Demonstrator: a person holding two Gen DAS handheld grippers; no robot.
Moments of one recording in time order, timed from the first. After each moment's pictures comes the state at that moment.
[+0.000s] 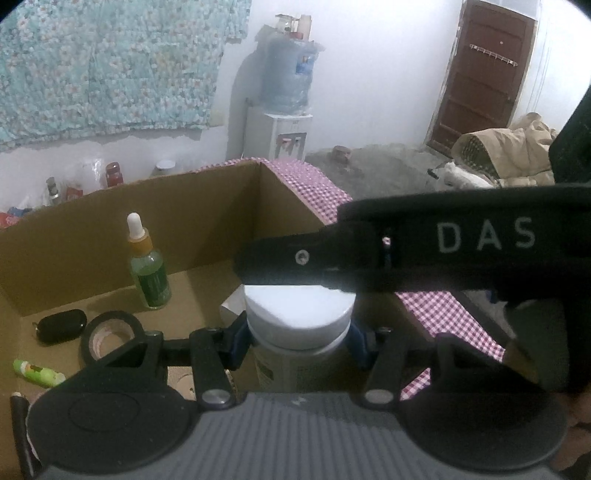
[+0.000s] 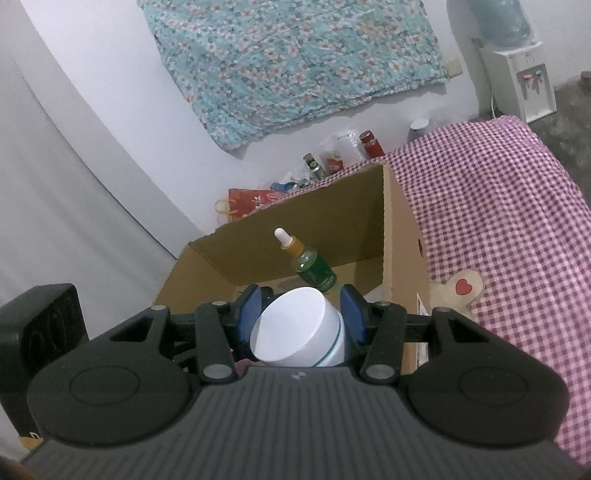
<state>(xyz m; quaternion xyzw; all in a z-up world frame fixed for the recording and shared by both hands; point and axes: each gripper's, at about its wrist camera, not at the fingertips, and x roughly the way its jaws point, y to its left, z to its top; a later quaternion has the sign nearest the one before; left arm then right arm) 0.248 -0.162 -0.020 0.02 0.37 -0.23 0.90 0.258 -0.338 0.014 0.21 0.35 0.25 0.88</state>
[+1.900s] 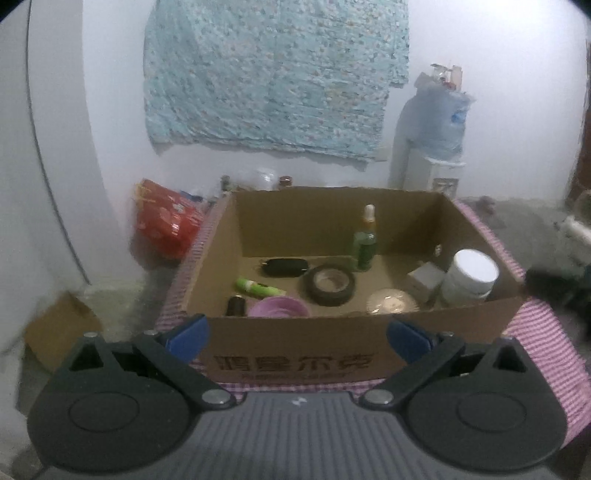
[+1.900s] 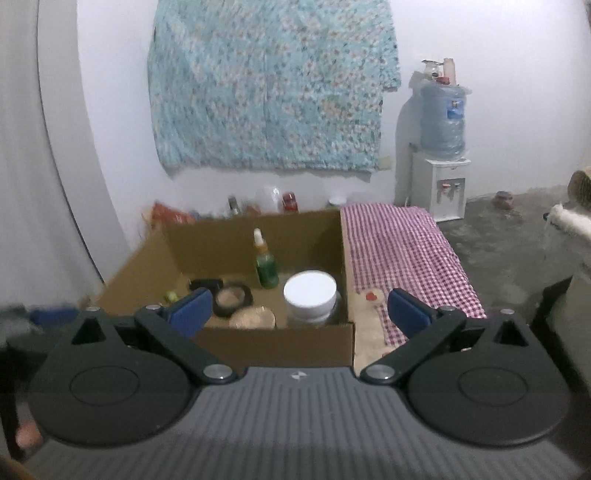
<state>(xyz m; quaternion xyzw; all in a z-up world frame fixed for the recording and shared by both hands) 0.114 -0.061 0.032 -0.01 0.33 0.03 0.94 0.091 -0.275 0.076 0.01 0.28 0.10 0.96</state>
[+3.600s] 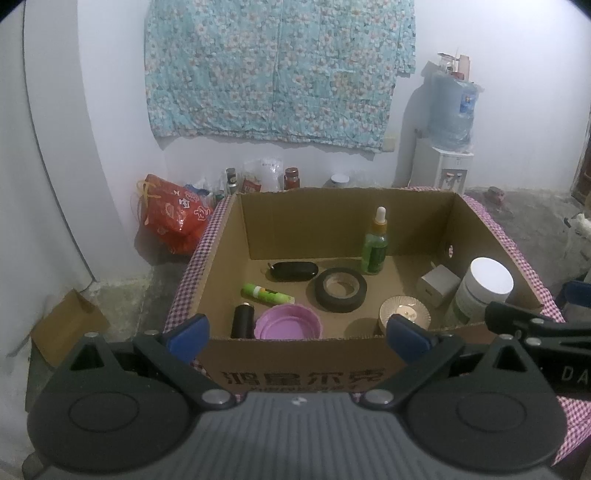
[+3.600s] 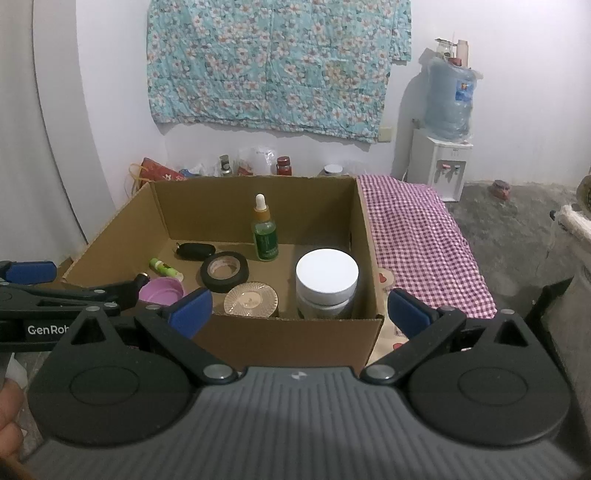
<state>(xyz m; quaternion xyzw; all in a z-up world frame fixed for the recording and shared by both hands) 0.134 -0.047 0.041 0.01 0.35 0.04 0.94 0.135 -0.244 0.055 -0.01 0.32 0.10 0.94</state>
